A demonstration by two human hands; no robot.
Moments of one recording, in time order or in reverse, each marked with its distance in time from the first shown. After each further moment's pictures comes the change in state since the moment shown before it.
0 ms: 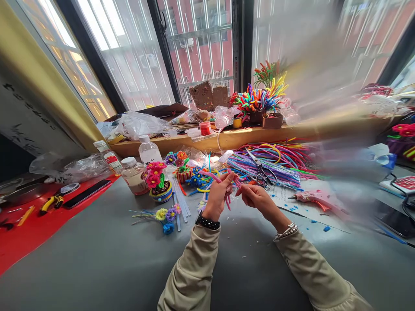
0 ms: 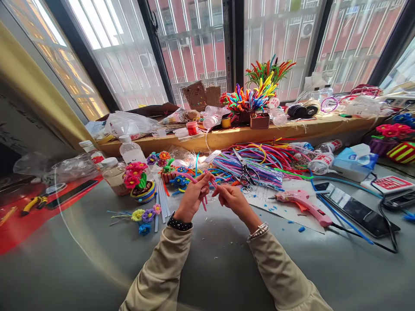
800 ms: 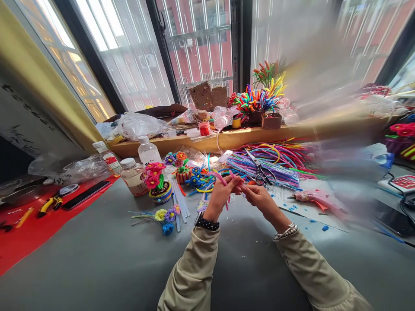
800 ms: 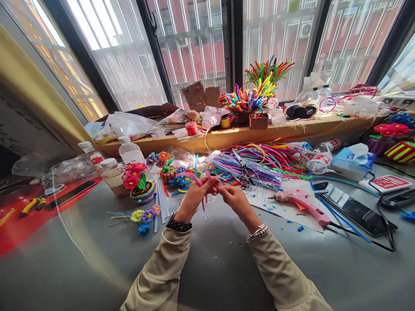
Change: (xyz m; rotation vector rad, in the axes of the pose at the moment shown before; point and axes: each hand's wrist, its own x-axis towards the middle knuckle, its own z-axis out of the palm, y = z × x) left_hand 0.002 -0.005 0.000 0.256 -0.130 0.062; right_hand 0.000 0.001 -0.003 -0.021 0.079 0.009
